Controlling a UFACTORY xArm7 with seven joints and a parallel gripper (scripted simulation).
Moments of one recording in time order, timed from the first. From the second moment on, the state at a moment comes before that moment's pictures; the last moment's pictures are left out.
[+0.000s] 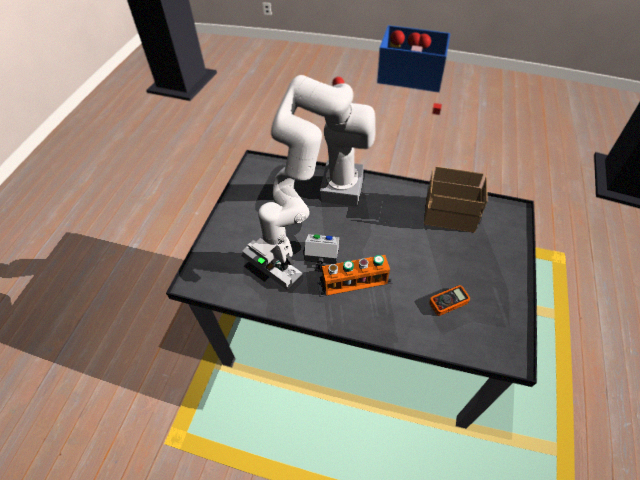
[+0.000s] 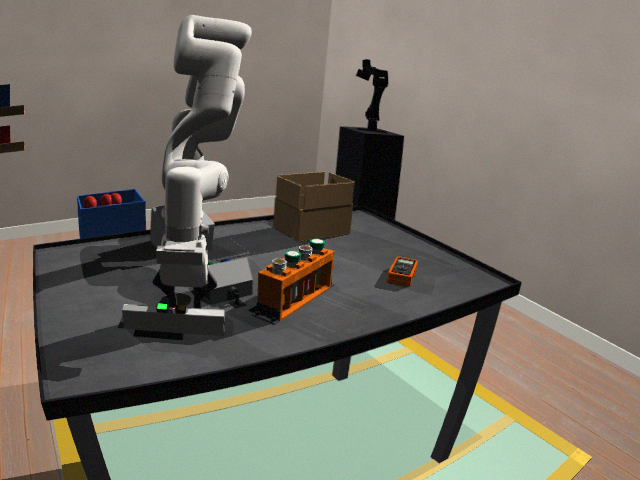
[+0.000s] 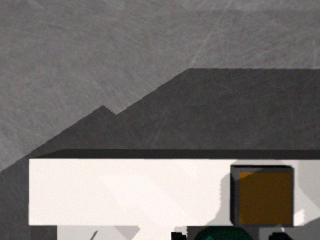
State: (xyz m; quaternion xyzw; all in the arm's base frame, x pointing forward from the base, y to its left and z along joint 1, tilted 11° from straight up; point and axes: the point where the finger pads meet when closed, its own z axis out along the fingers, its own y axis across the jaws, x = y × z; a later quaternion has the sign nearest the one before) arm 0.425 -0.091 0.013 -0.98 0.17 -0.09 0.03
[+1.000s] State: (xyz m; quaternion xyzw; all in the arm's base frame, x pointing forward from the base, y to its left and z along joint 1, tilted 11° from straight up) arm 0.422 -0.092 0.034 -0.98 0.17 -0.09 0.03
